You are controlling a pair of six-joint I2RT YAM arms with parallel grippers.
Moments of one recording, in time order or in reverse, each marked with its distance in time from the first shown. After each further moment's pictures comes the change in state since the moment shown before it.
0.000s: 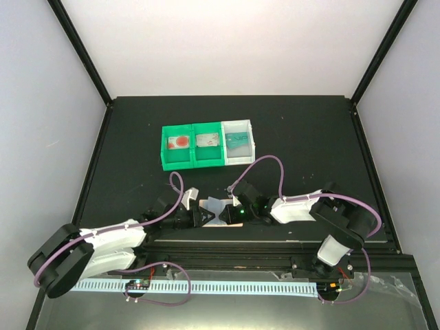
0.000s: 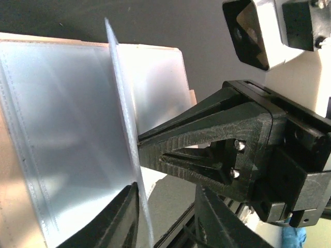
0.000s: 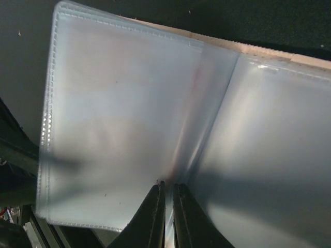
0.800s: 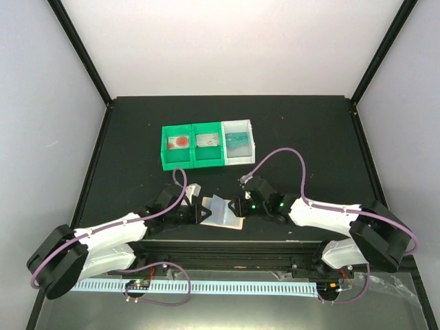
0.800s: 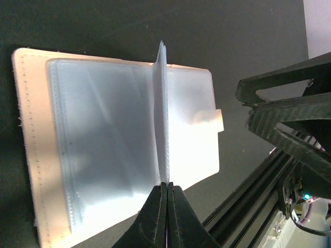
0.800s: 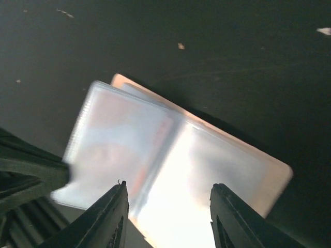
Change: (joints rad) left arm -0.006 -0.008 0.120 -0.244 -0.071 0.136; right arm -0.032 -0.283 -0.015 -0.217 0.204 -0.088
